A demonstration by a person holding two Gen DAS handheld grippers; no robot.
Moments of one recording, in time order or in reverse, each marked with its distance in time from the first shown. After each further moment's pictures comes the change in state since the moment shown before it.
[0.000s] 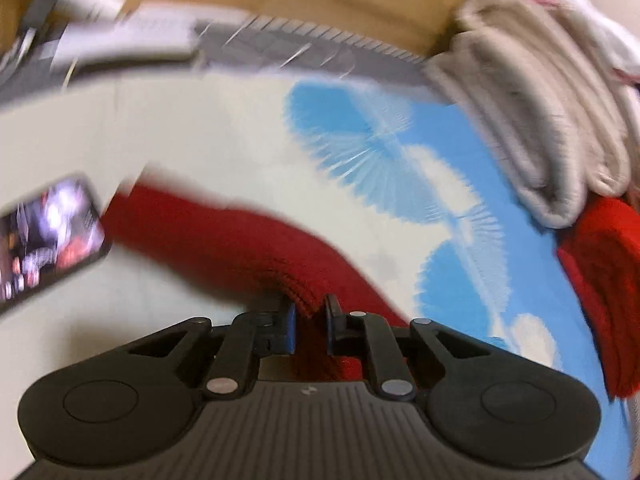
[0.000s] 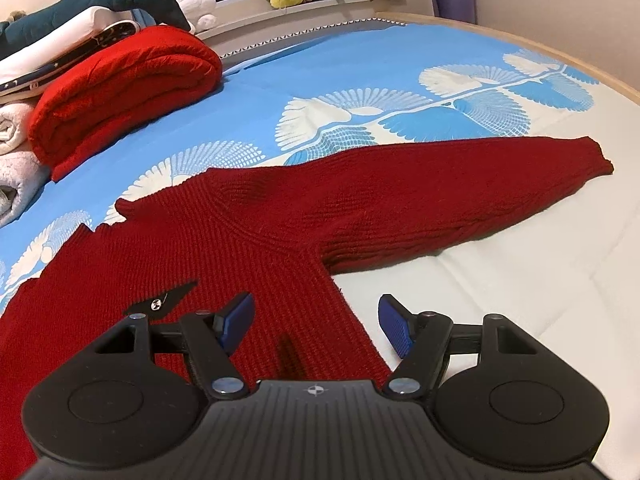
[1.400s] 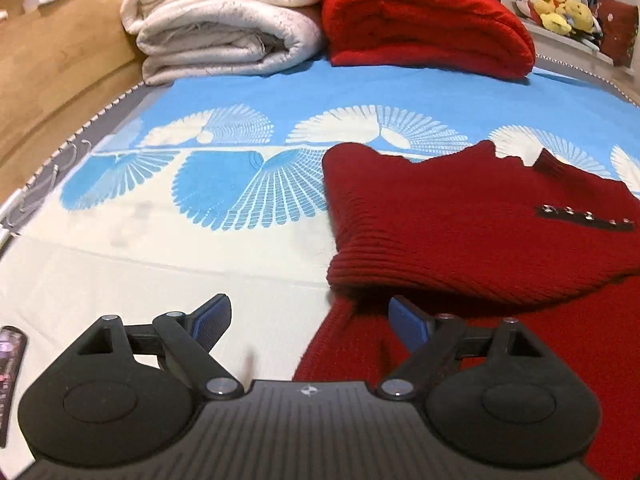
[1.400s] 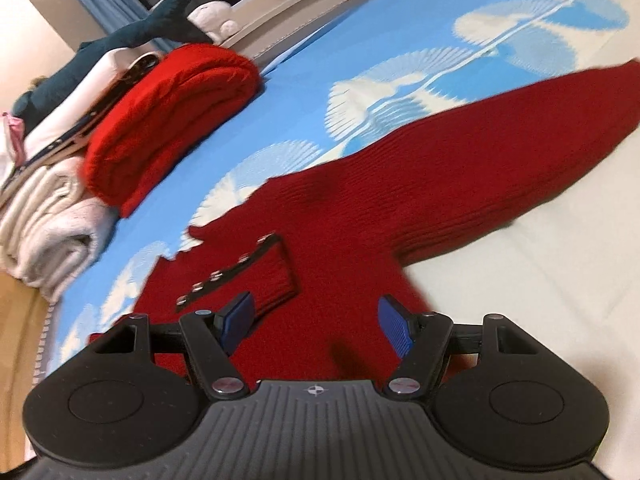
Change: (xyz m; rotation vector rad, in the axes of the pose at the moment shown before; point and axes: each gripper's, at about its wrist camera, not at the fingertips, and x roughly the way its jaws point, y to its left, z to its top) left arm -0.064 -0.113 -0.212 0.931 -0.007 -0.153; right arm 0.013 -0.001 0.014 0.201 0.107 0.317
